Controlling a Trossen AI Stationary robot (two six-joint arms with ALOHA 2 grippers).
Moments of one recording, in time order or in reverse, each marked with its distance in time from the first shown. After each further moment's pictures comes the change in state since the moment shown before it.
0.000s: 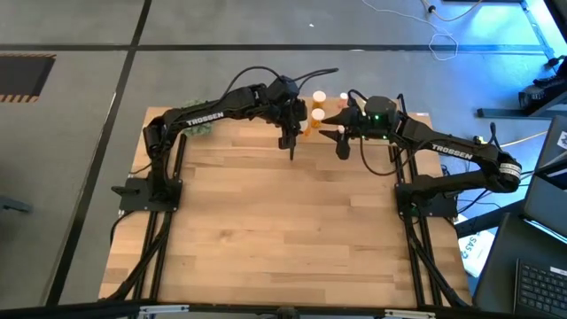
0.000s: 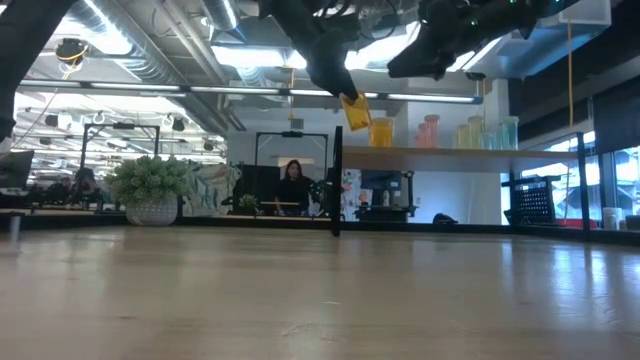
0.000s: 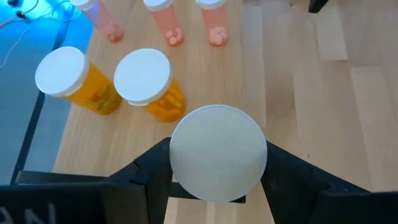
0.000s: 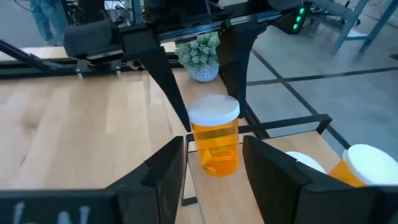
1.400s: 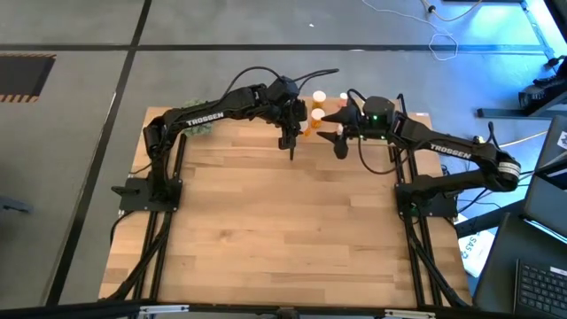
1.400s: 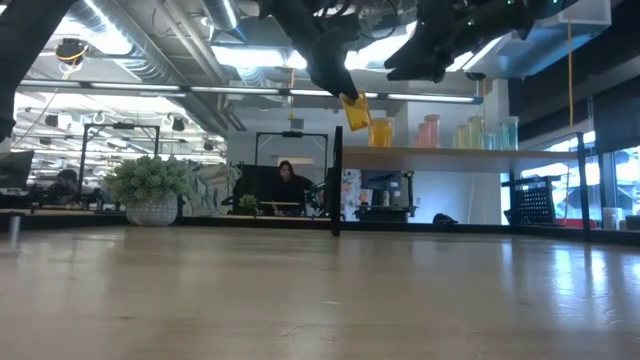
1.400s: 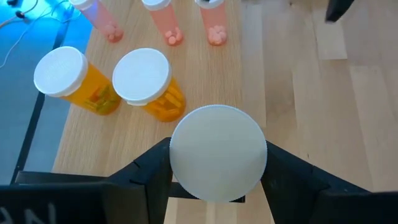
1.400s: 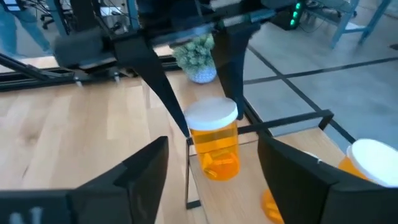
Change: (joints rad) left arm -0.002 0.001 0.000 -0.001 -0.001 0.002; right arm 0.007 0.011 0.000 0.021 0.017 0.058
